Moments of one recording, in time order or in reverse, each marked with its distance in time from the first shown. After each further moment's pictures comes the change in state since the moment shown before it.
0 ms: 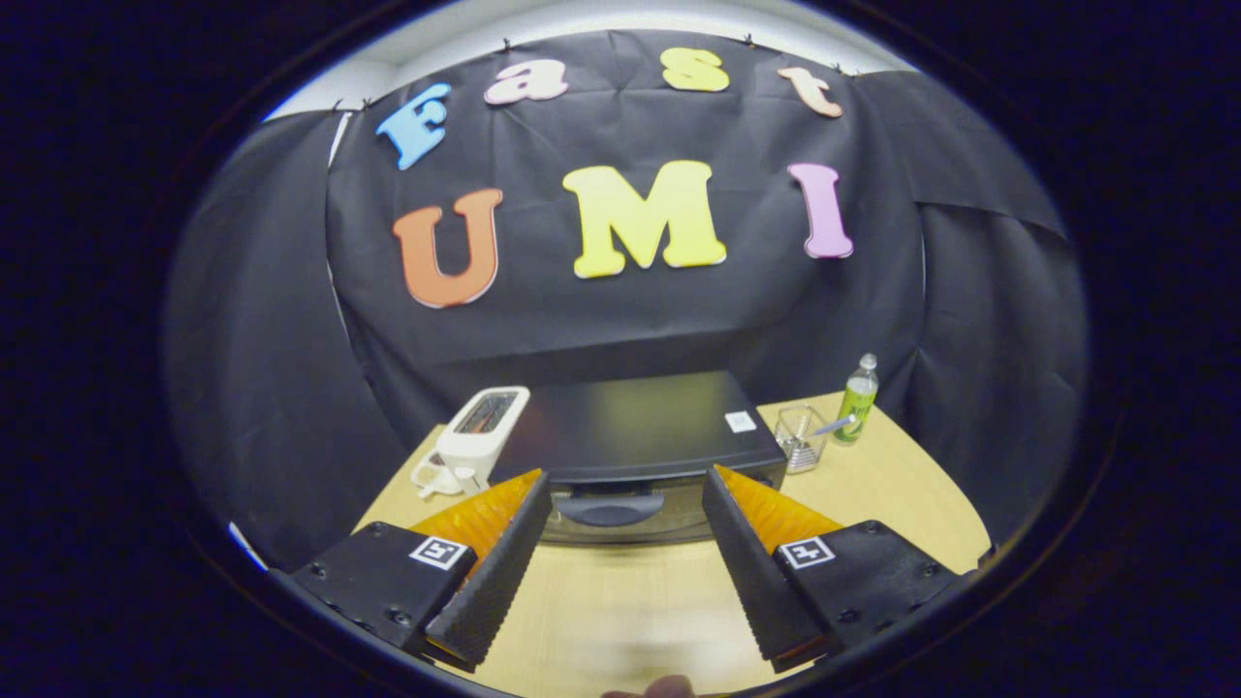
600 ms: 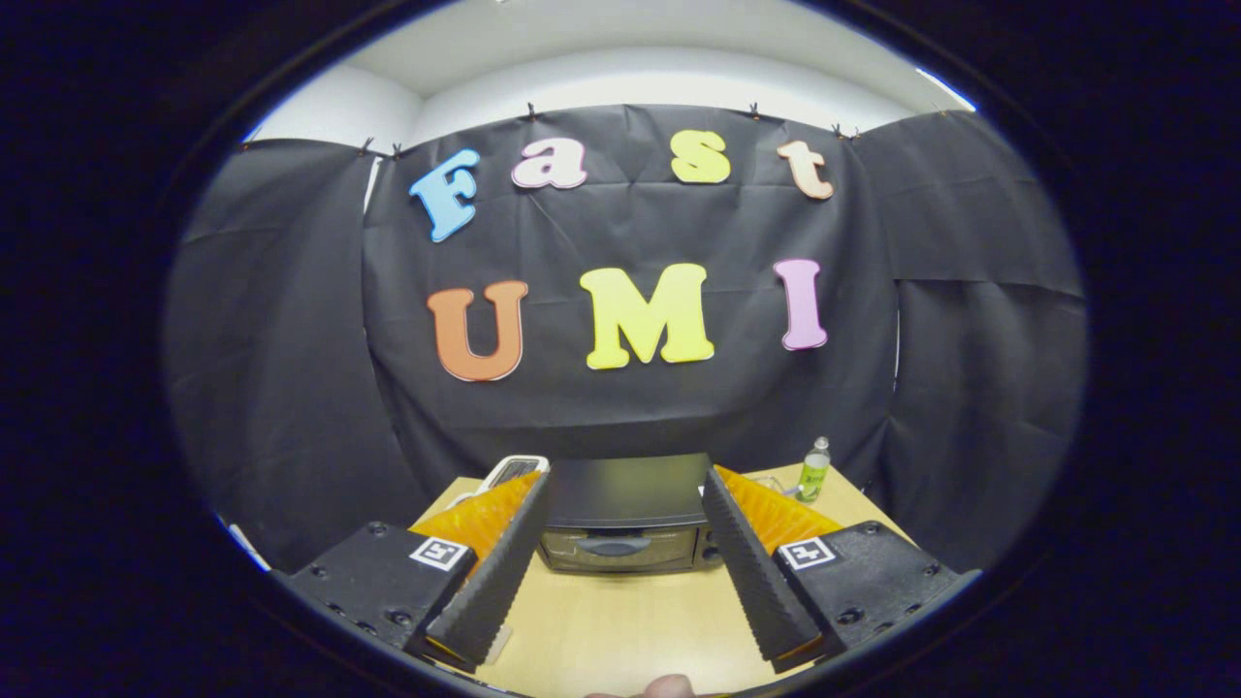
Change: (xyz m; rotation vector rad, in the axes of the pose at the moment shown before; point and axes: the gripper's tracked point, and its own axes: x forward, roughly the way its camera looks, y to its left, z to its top) arm -0.133 0.017 0.074 -0.057 -0.172 0.010
